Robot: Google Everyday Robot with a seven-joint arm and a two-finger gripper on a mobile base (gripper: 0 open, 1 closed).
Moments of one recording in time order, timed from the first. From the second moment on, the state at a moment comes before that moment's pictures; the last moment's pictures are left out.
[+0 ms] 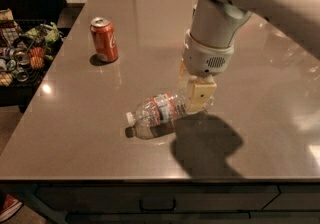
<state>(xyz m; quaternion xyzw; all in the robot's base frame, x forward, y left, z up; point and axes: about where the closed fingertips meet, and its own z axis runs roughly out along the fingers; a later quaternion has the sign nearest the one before) 0.474 -0.083 0.877 -0.76 0.64 0.06 0.06</state>
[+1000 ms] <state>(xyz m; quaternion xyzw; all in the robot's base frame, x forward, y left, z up) 0.554 0.027 0.899 -0.73 0.66 0.10 0.11</state>
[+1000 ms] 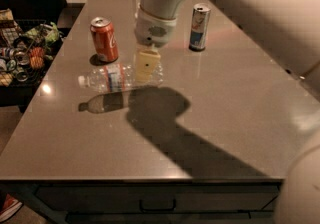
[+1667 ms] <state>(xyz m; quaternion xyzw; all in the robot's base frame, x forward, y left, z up) 0.599 0.081 0.883 -0.70 0.70 0.08 0.11</state>
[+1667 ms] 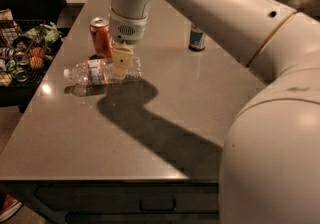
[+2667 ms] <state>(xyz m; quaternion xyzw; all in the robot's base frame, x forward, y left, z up) 0.646 0.080 0.868 -0.65 0.74 0.07 0.11</state>
